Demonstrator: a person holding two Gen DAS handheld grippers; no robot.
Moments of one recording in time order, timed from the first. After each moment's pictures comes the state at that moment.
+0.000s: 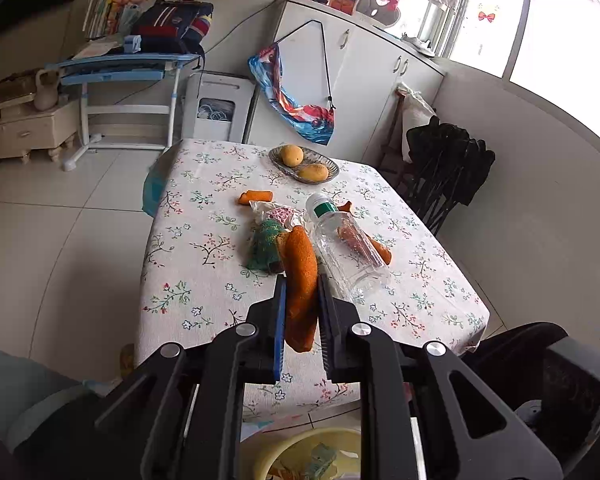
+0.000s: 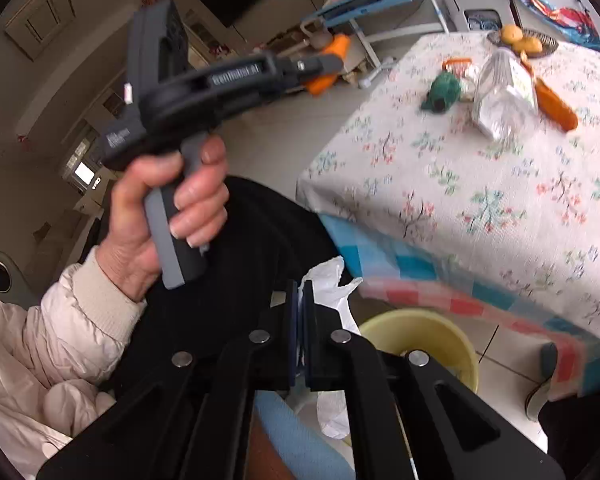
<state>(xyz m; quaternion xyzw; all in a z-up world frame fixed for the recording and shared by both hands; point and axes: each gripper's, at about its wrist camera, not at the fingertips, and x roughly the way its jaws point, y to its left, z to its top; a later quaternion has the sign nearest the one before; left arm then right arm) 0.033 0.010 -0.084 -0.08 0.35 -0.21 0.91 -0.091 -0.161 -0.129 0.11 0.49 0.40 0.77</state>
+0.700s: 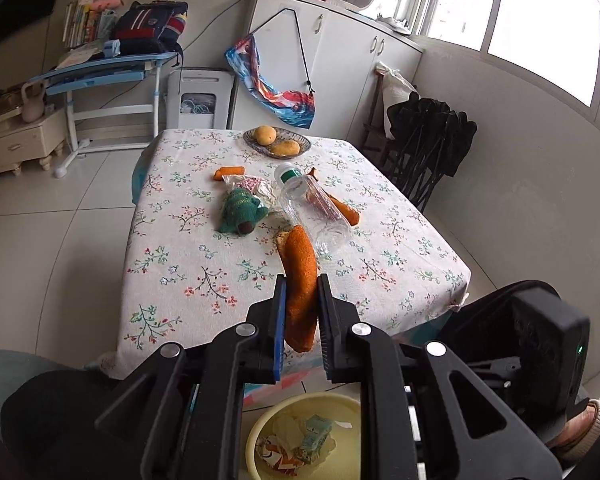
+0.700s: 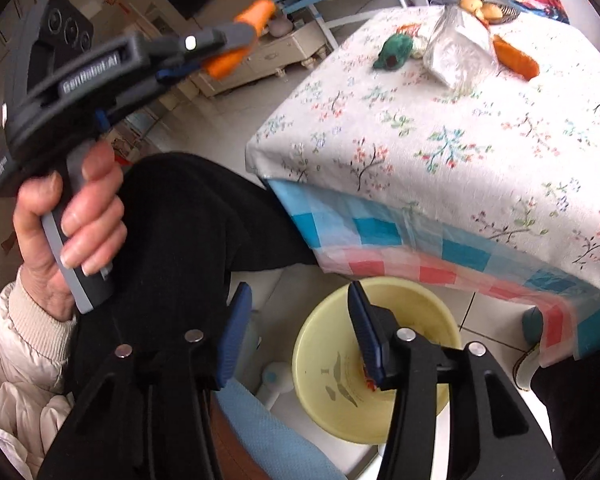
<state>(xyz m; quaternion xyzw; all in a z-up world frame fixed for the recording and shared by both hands) -0.020 -0.015 -0.083 -0.03 0.36 -0.24 0.90 -0.100 -0.181 -0.145 0.12 0.47 0.32 0.81</state>
